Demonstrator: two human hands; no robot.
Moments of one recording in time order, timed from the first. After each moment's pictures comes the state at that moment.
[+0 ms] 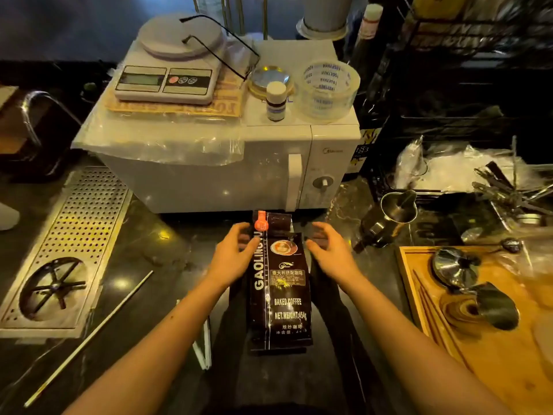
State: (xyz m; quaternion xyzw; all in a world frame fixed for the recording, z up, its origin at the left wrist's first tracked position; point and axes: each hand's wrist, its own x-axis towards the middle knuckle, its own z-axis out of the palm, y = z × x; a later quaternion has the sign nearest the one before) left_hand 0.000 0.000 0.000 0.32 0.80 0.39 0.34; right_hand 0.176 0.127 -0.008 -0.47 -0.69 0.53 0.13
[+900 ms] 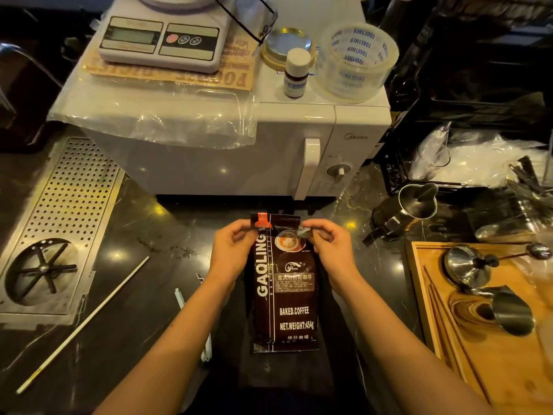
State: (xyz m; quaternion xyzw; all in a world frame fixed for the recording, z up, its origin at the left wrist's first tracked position) left_hand 0.004 -0.003 -0.012 0.16 0.71 0.57 0.40; right_hand 0.154 0.110 -0.006 -0.48 -0.54 0.66 0.22
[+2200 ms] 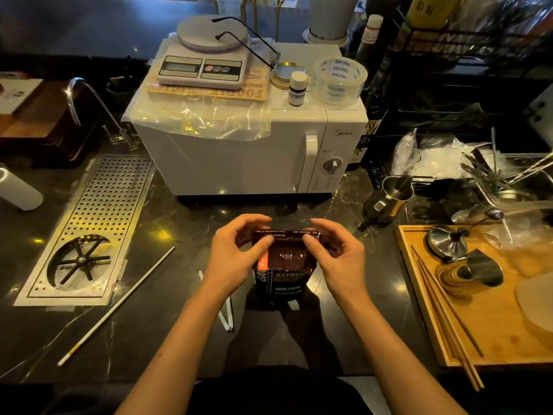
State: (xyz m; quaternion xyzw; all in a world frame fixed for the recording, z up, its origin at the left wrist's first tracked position) left_hand 0.029 -0.092 0.070 0.38 0.68 0.56 0.29; right_hand 0.191 0.006 0.054 -0.37 -0.62 0.57 0.39
